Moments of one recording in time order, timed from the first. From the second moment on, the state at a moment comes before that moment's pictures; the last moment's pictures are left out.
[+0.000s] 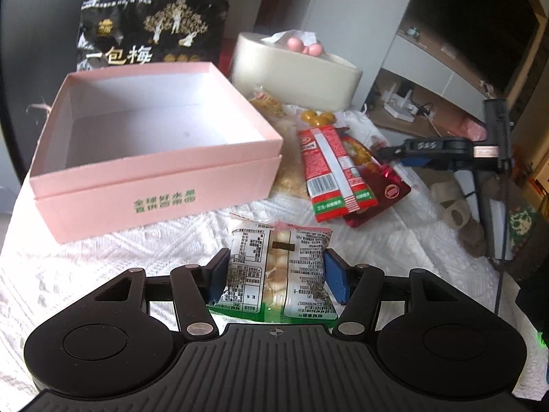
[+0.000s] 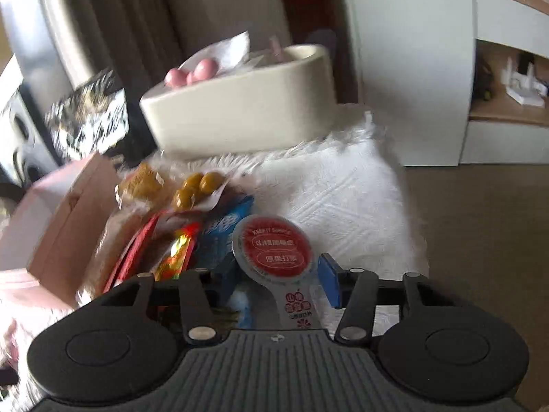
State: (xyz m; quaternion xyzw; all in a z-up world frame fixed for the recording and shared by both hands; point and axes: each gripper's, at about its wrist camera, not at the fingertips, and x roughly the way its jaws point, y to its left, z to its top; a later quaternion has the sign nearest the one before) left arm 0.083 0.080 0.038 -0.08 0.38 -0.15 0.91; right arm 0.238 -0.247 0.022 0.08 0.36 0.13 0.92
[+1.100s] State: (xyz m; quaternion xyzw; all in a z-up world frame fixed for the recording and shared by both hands) left arm 0.095 0.074 0.025 -0.09 0.40 -0.15 0.90; right arm 0.223 -0.272 0.026 0.06 0.38 0.19 0.90
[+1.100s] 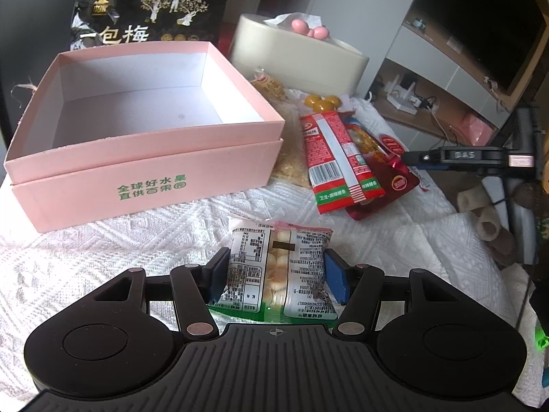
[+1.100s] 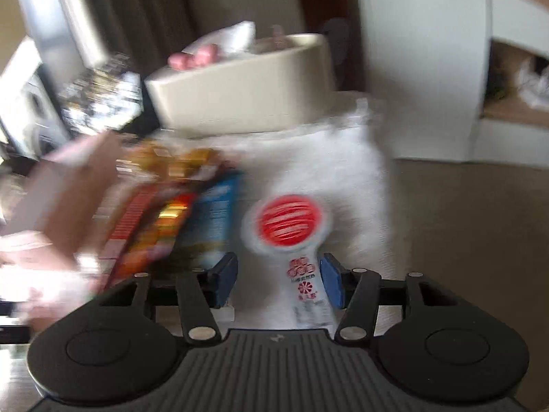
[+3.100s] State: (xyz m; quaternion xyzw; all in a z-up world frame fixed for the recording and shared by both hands) left arm 0.118 0.205 0.131 -0.19 0.23 -0.03 0.95; right arm 0.235 -0.034 0.167 0.03 0.26 0.37 0.89
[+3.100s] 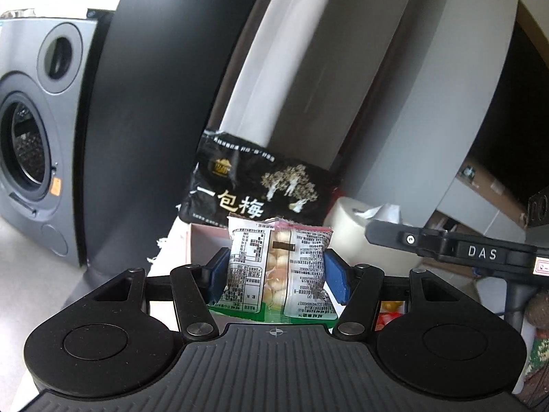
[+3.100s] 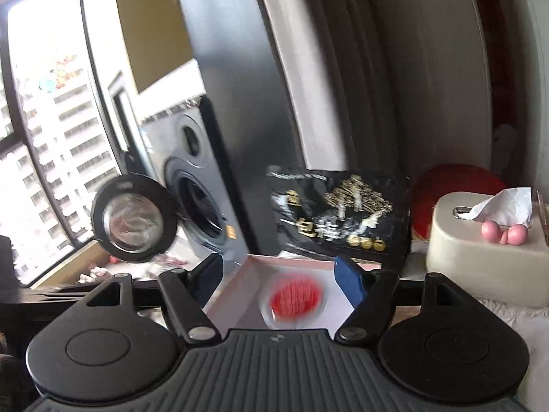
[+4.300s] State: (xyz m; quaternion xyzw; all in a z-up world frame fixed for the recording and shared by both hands) left arm 0.144 0.100 0.093 -0.07 0.27 -0.12 0.95; right arm 0.155 -0.146 0.052 -0.12 0.25 0.20 0.94
